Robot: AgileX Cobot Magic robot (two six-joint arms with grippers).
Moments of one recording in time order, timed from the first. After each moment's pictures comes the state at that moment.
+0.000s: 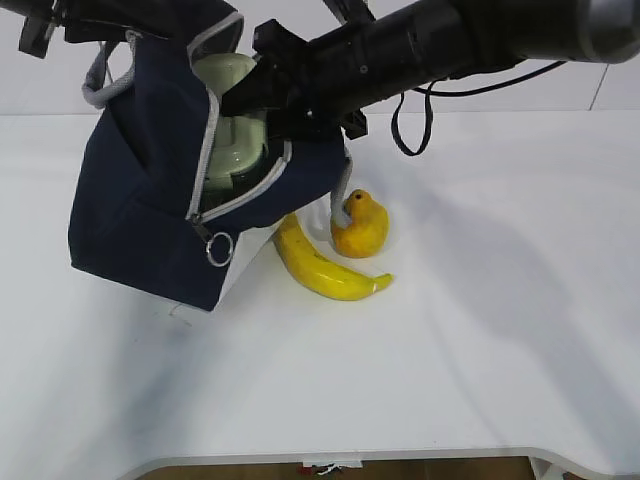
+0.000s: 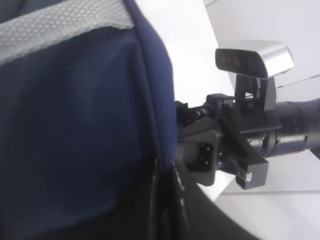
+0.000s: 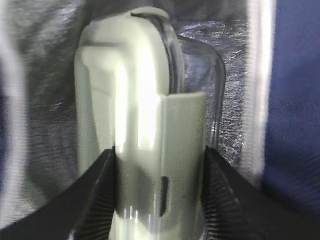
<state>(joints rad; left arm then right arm) -0.09 1.72 -1.54 -1.05 1.10 0.39 0.36 2.05 -1.69 1.19 0.83 -0.52</state>
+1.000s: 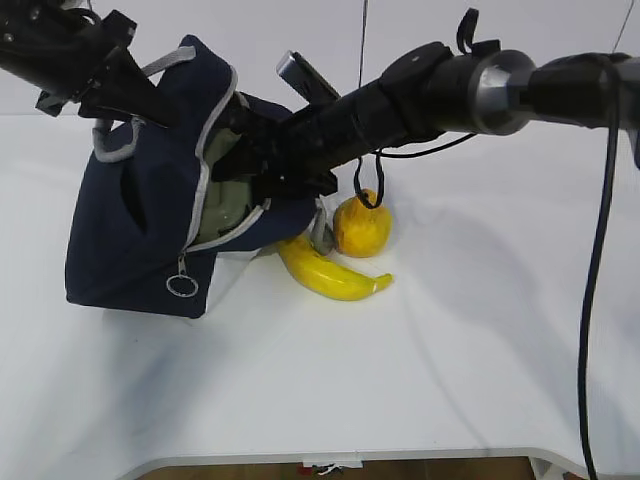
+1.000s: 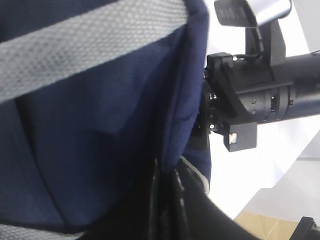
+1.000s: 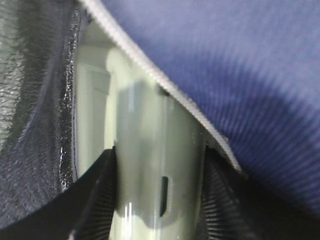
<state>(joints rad) -0.09 1.86 -1.55 -0.88 1.08 0.50 0.39 2.32 -1.85 1.17 0.77 -0.49</state>
